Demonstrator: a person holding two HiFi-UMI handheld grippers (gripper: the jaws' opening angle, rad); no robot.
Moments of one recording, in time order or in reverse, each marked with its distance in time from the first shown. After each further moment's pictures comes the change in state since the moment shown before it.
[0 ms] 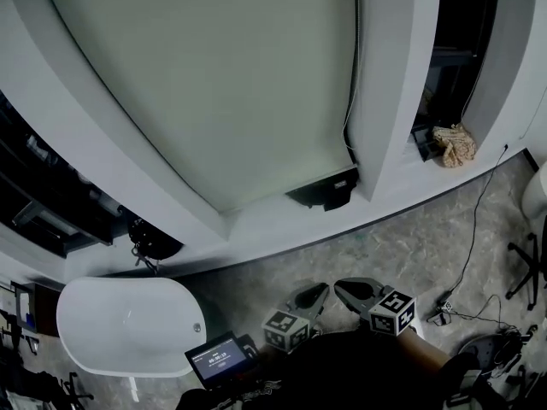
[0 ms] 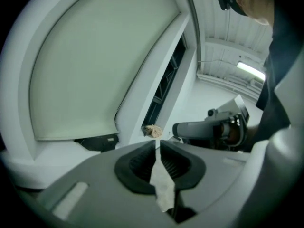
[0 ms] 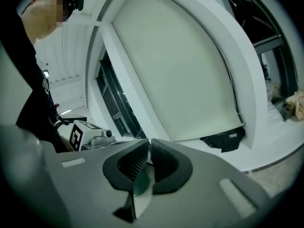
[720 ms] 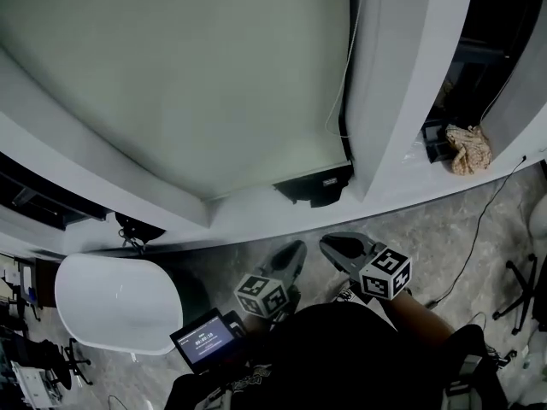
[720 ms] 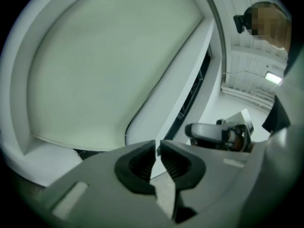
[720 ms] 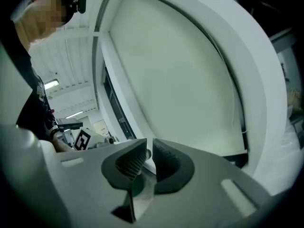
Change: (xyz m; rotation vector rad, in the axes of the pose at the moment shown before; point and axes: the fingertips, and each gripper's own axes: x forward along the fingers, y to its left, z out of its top) left arm 0.135 0.071 0.108 -0.169 -0.143 0.172; right arm 0.026 -0.149 0.128 -0.044 -0.006 0.148
